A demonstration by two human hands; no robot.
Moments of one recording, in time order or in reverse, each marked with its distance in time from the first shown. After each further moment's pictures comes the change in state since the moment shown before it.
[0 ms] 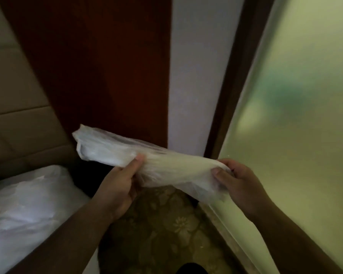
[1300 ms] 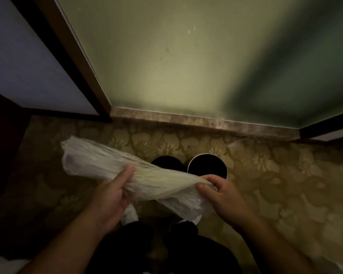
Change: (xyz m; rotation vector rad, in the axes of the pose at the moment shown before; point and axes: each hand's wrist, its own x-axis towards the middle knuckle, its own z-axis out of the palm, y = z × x) left_hand 0.165 -0.324 -0.081 0.525 -0.359 -0.870; right_hand -0.180 0.298 0.165 0.277 0.612 0.862
